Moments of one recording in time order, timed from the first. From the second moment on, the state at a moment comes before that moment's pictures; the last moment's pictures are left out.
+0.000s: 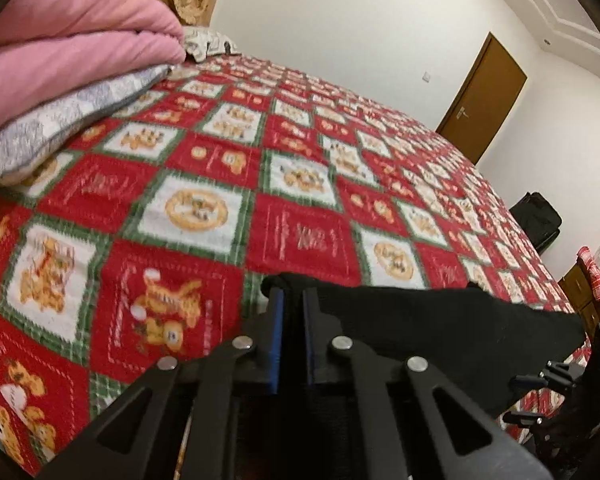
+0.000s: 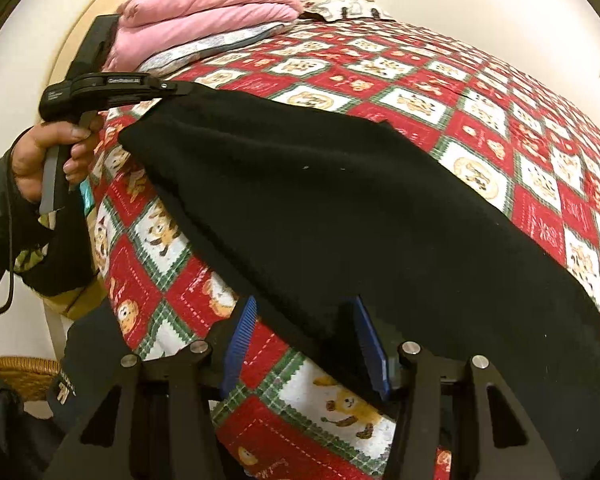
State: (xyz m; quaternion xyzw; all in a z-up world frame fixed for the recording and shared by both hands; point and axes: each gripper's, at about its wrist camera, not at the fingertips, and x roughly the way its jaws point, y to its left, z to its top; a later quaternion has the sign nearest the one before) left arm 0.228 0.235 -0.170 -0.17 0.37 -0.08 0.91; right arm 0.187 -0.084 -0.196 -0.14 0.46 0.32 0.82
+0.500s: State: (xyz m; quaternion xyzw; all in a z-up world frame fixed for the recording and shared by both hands) left arm 0.253 0.241 -0.195 -0.13 0.39 -0.10 0.91; right arm 0.201 -0.093 -0.207 -0.15 0.47 0.31 0.81
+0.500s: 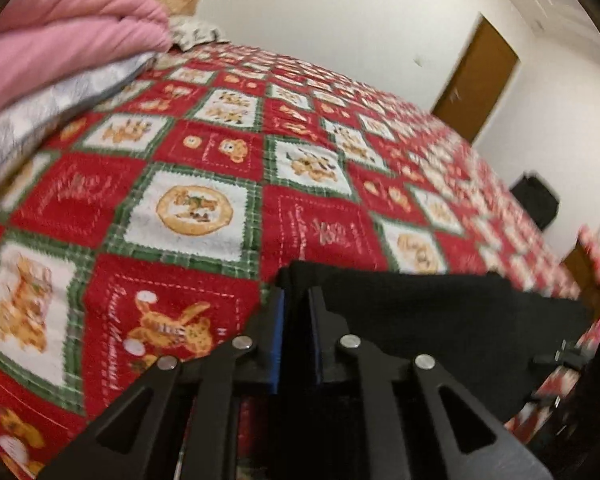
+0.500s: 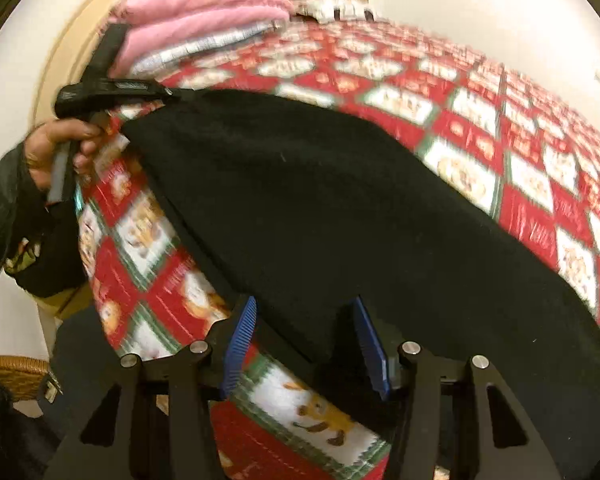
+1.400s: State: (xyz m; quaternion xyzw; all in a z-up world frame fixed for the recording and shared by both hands) left arm 0.193 0.059 -0.202 0.01 0.35 -0.19 0.92; right arm 0.255 -0.161 -0.161 -0.06 0.47 0.31 0.82
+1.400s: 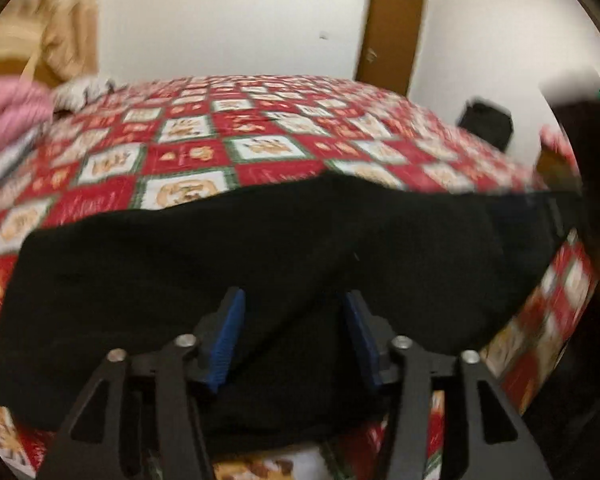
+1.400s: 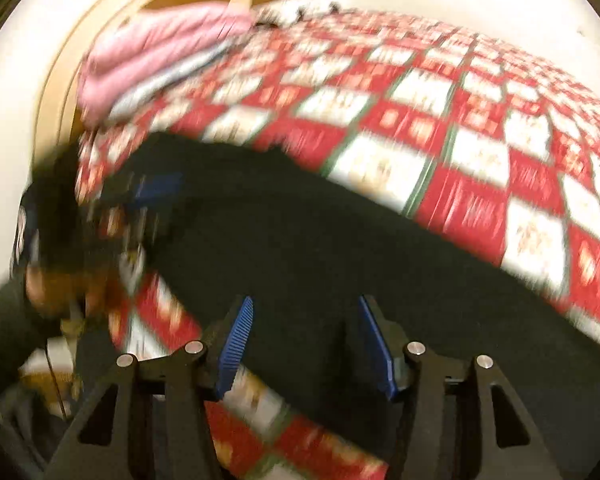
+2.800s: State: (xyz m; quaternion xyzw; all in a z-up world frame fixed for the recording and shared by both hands) left arm 0.173 0.001 -0.200 -0.05 0.36 -0.33 0.87; right arm 0.301 -0.190 -0.169 0.02 0.52 0.28 0.81
